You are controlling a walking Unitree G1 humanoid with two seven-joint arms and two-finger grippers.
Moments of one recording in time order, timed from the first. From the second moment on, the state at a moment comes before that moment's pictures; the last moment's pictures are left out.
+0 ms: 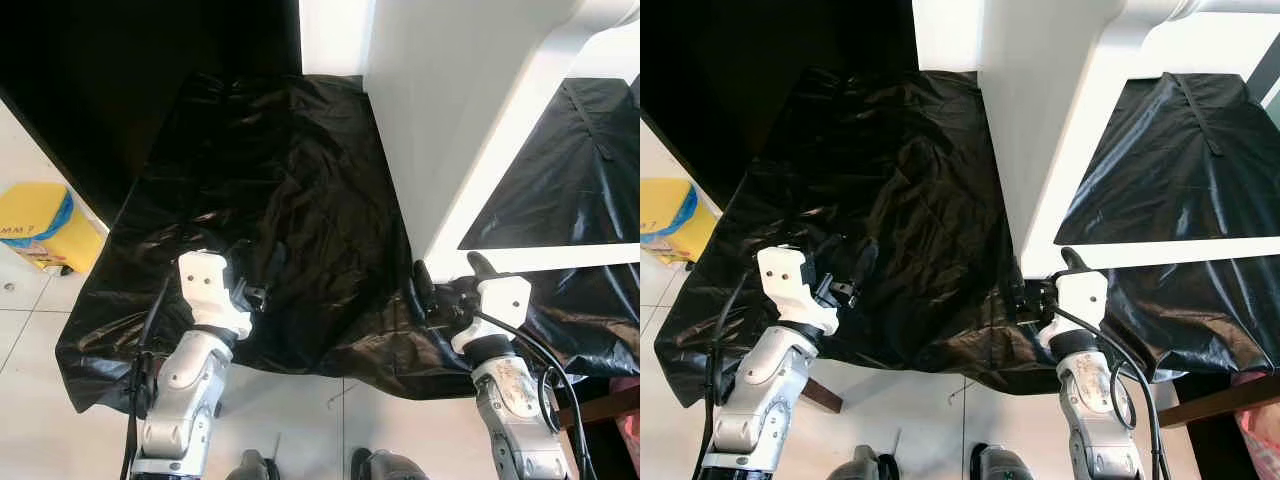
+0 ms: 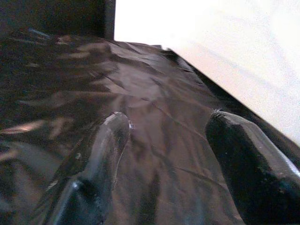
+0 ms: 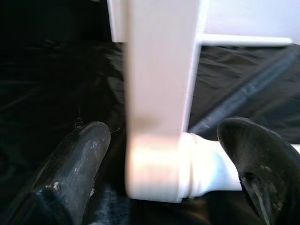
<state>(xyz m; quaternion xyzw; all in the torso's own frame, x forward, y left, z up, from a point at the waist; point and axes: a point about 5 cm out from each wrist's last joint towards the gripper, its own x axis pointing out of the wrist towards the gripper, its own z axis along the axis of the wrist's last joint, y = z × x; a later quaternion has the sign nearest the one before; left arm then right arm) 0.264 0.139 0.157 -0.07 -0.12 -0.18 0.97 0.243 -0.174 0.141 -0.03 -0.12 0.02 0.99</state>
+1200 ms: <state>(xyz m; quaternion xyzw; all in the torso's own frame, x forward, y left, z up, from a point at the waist) 0.263 0.125 0.191 -0.02 -0.17 -0.23 0.96 0.267 -0.153 0.169 -0.05 -0.16 0.04 0.99</state>
